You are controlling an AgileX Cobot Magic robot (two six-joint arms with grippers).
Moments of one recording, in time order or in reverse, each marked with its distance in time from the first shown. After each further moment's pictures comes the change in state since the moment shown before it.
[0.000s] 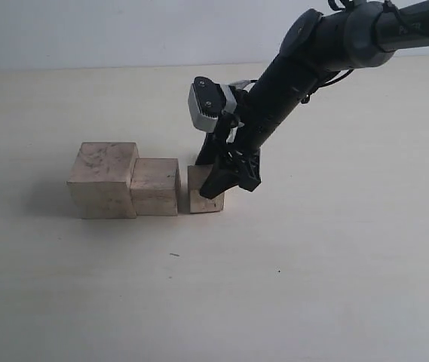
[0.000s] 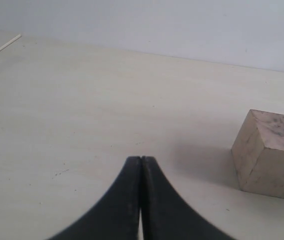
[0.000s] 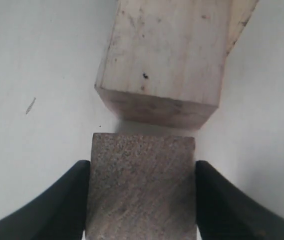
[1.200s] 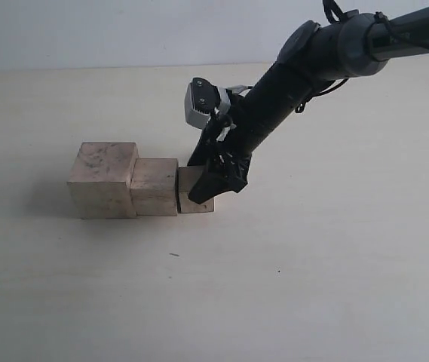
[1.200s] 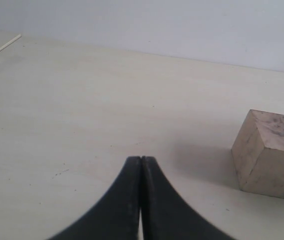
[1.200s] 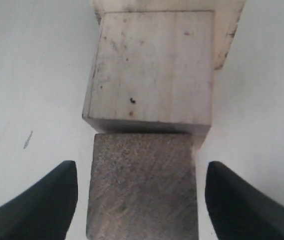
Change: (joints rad) left arm 0.000 0.000 0.000 0.000 0.000 0.000; right arm 0.000 0.028 0.003 0.094 -0.005 0.040
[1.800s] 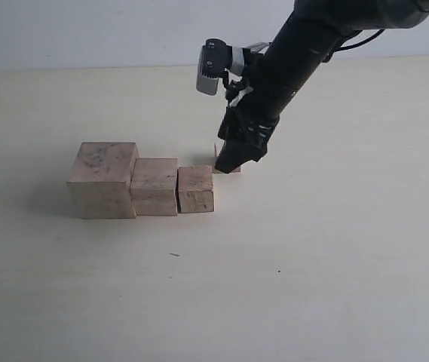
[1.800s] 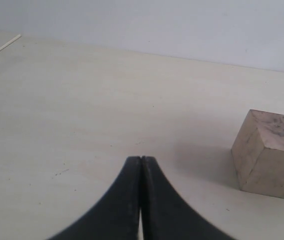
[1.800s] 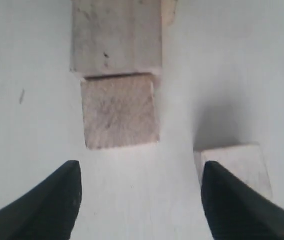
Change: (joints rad) left arm 0.000 0.000 0.000 0.000 0.000 0.000; right arm 0.000 -0.173 0.000 -0.311 -0.009 0.351
